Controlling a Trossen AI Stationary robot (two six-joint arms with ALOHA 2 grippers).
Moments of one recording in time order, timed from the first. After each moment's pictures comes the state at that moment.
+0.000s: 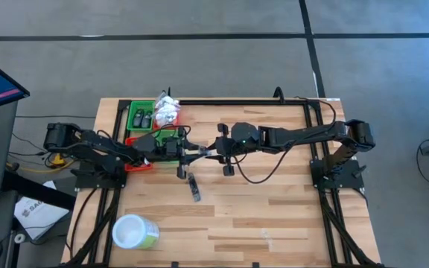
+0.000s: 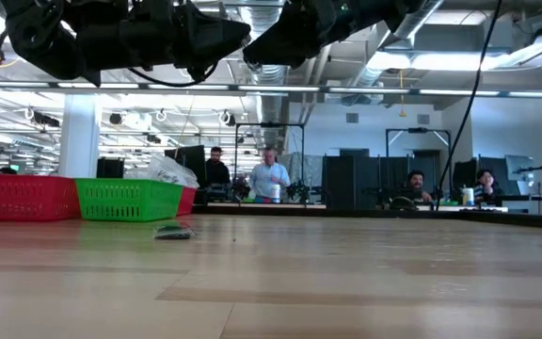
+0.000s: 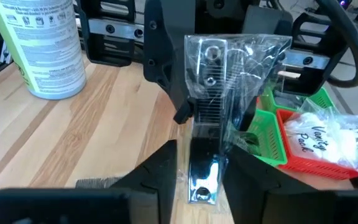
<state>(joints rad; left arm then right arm) 0.05 1.39 0.43 1.14 -0.01 0.07 -0.03 1.64 1.17 0.04 -0.08 -0.24</state>
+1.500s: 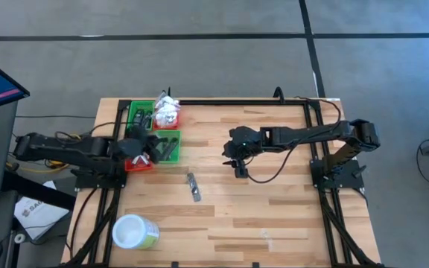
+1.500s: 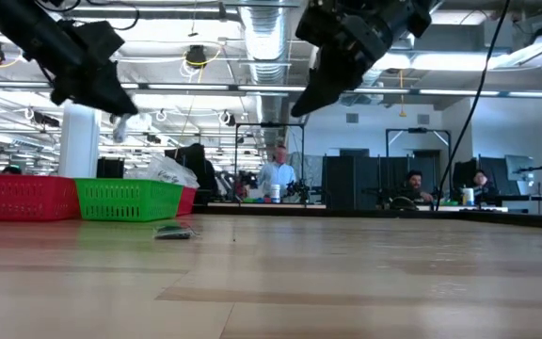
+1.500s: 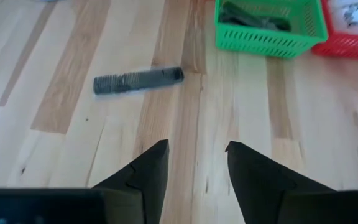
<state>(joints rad) -0.04 0.65 0.49 -0.52 -0.71 -0.61 -0.05 1.59 1.12 -0.31 -0.07 -0.17</state>
